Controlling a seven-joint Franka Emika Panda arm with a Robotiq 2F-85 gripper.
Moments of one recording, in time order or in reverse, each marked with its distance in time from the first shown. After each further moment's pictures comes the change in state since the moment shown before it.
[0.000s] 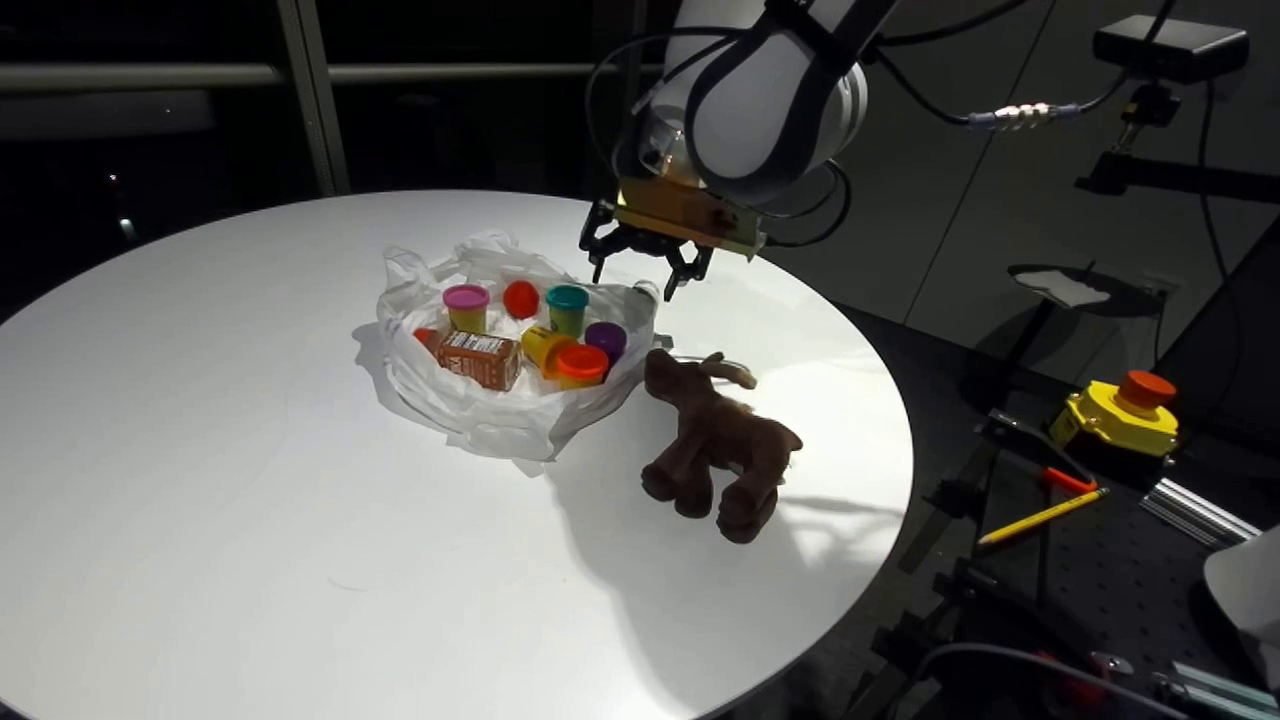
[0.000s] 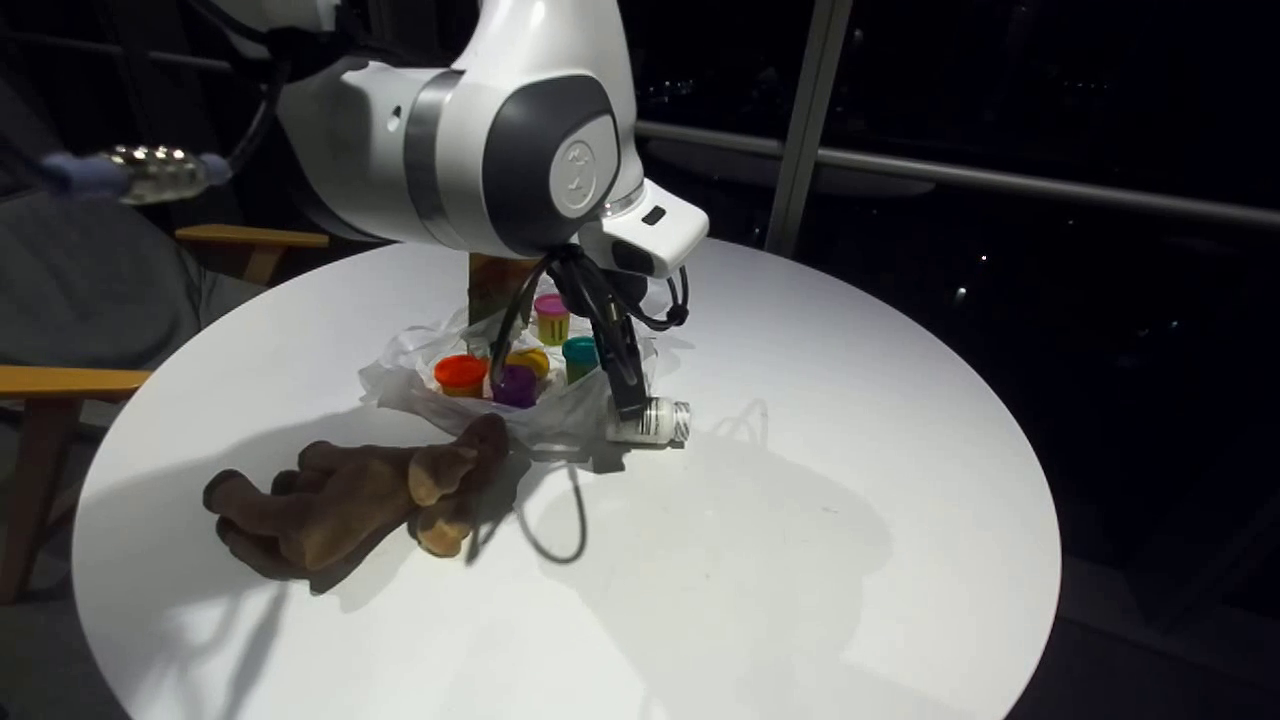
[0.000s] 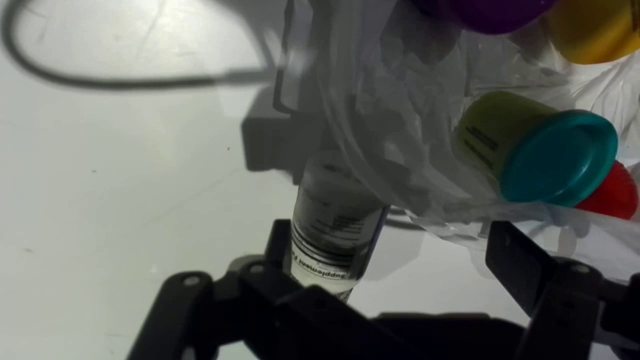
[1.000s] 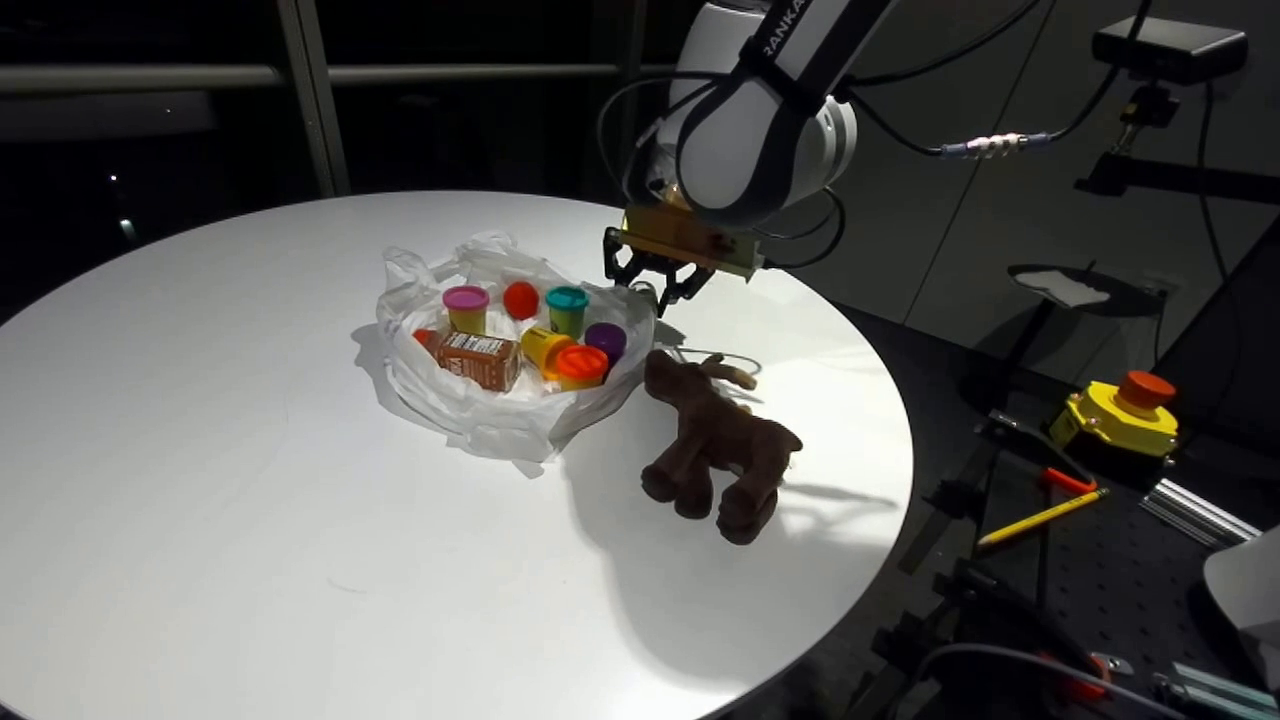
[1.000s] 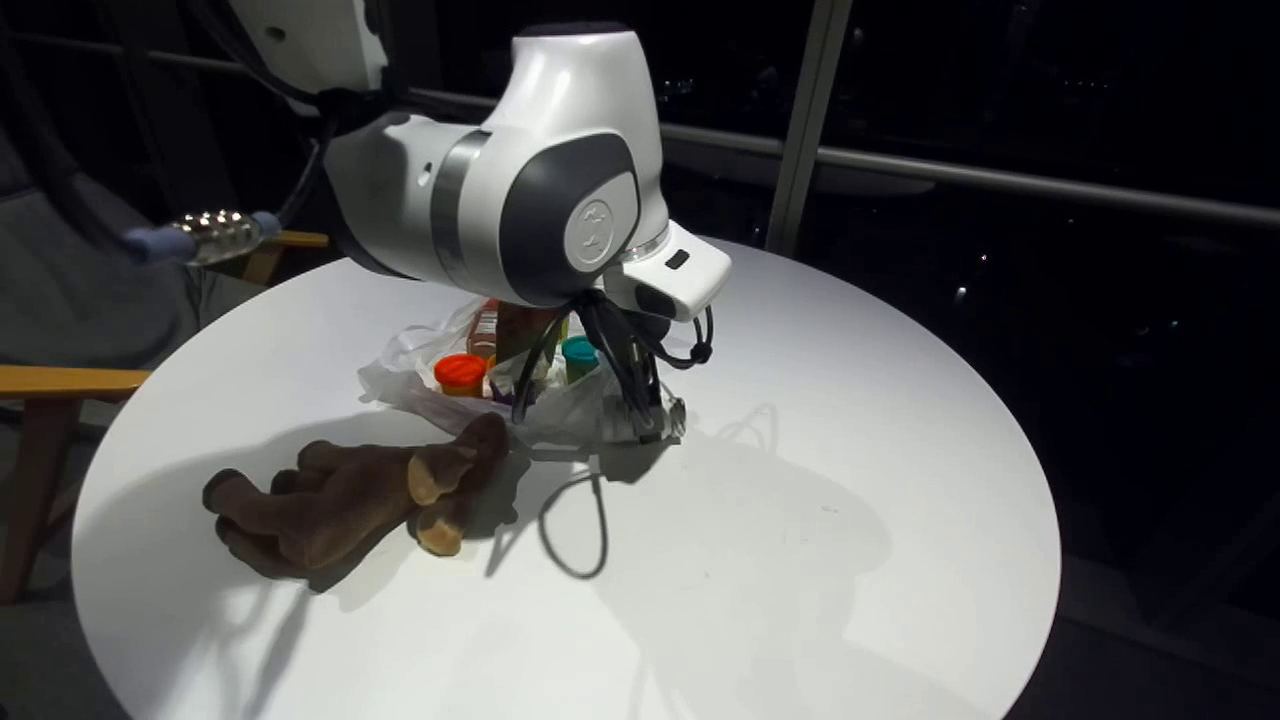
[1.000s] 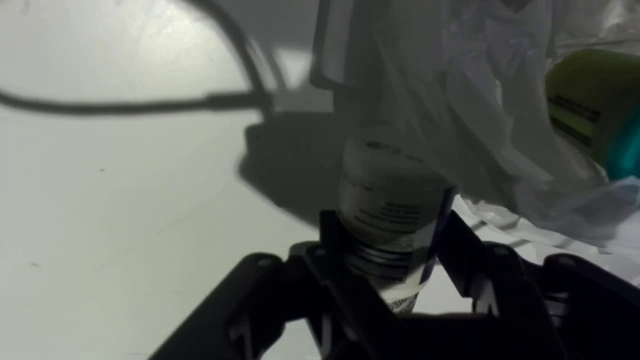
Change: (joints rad) arm 0.024 0.080 -0.050 0.035 0.093 0.028 -0.040
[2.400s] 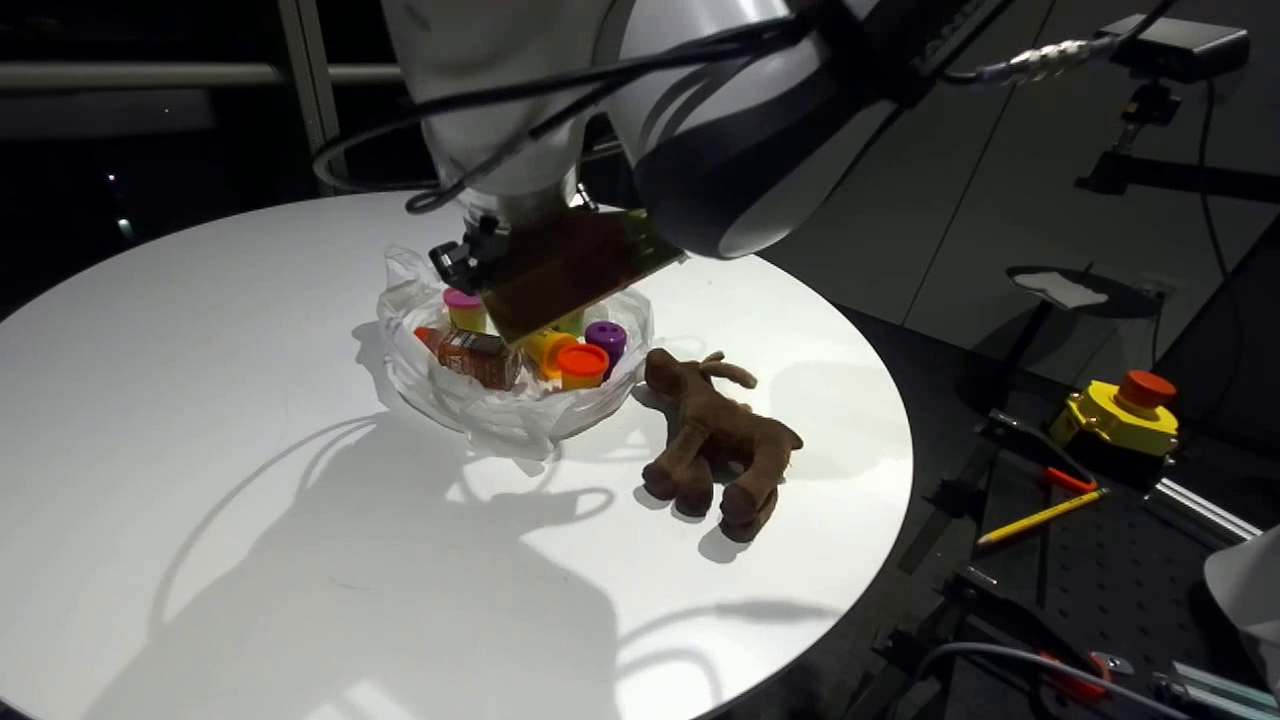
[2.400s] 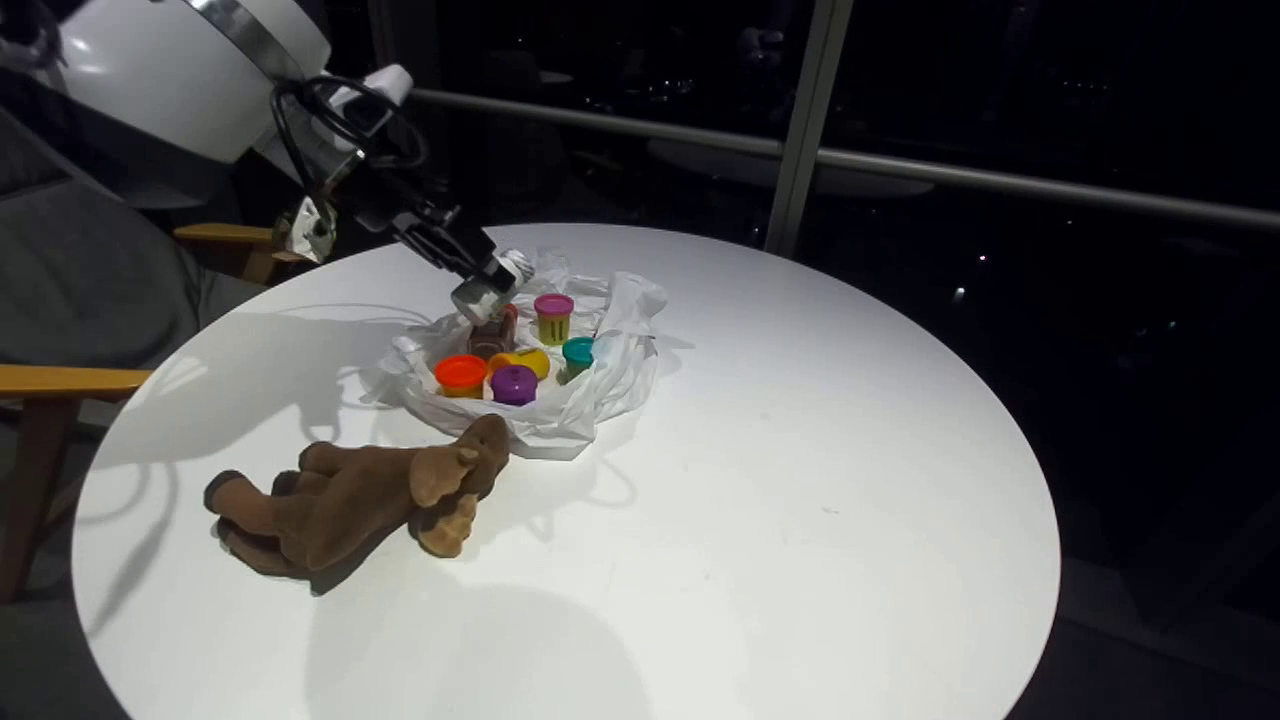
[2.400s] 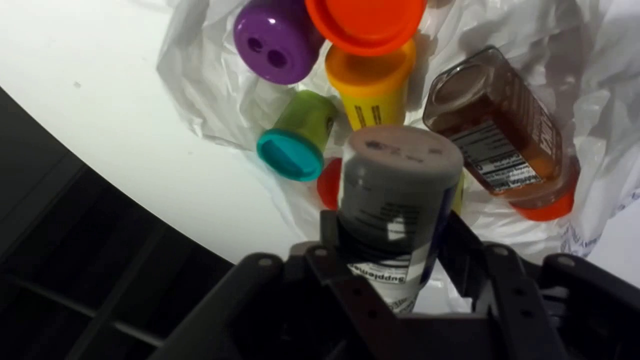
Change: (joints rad) arm 0.777 -0.012 -0.400 0.119 -0.909 -0.380 0.552
